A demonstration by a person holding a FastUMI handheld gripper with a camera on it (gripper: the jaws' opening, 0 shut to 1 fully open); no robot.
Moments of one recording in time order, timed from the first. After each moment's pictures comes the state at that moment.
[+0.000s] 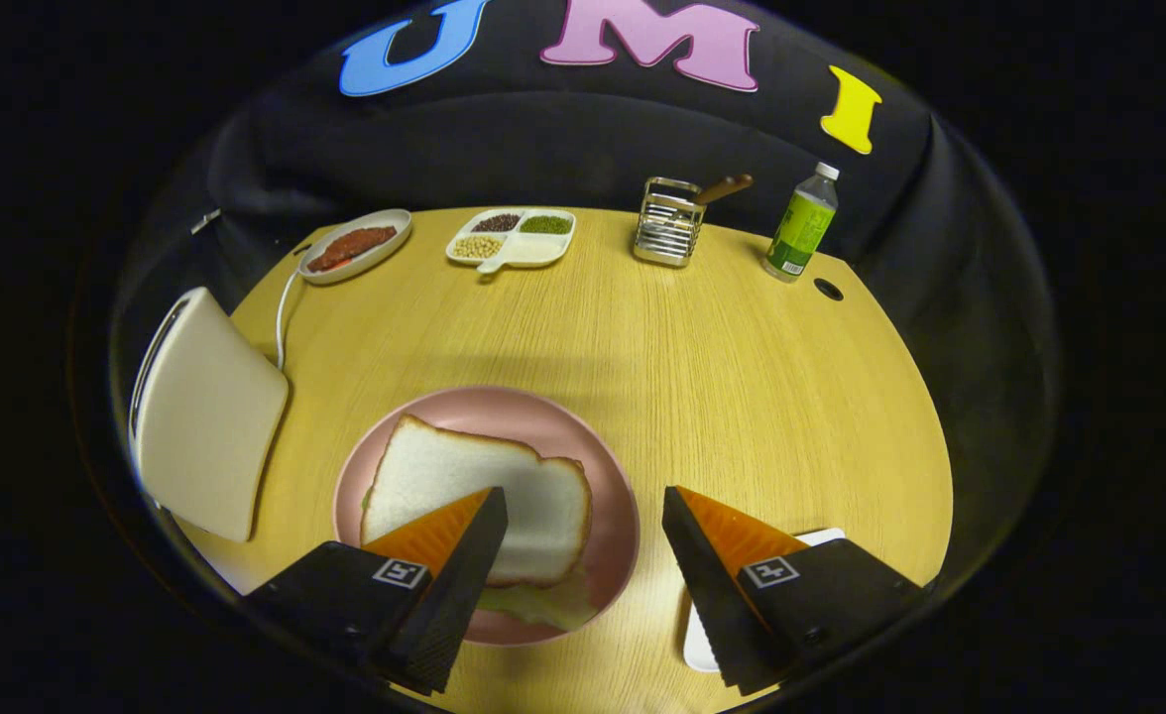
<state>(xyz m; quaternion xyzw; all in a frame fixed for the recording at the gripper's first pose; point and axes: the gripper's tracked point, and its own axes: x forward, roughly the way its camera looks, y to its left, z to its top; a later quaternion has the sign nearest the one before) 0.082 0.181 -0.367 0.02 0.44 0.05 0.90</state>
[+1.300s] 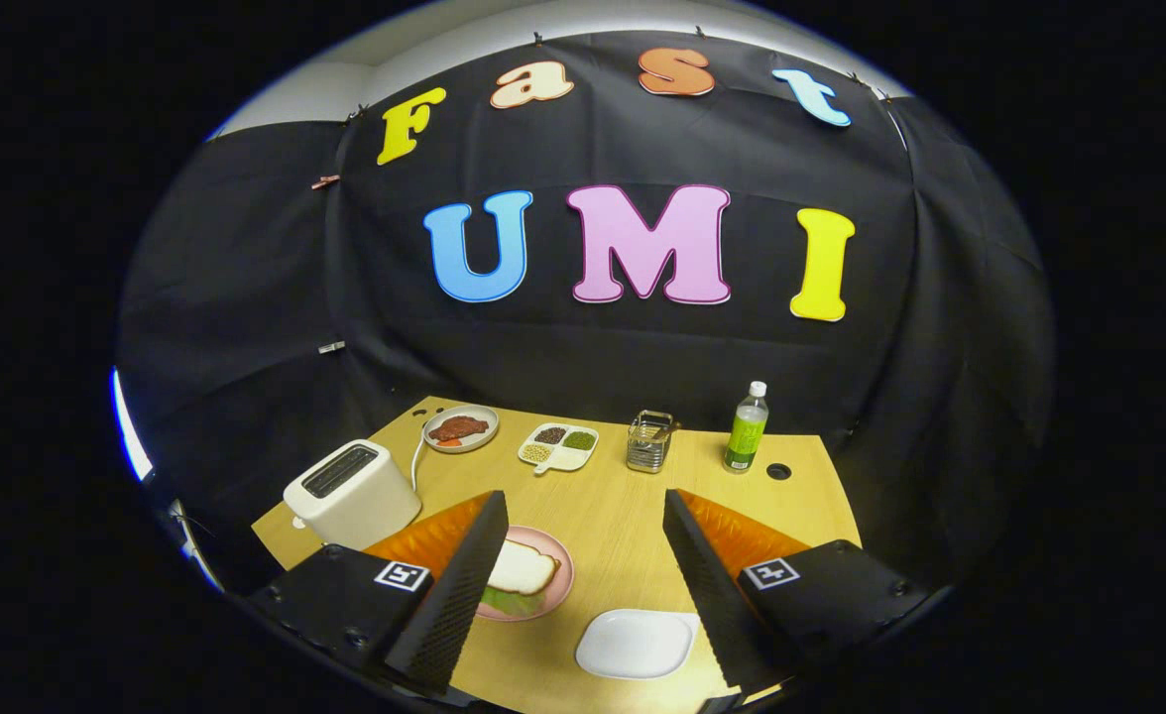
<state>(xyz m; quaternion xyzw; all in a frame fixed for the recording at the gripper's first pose) 0.028 0.054 -0.102 0.06 0.20 0.16 0.96</state>
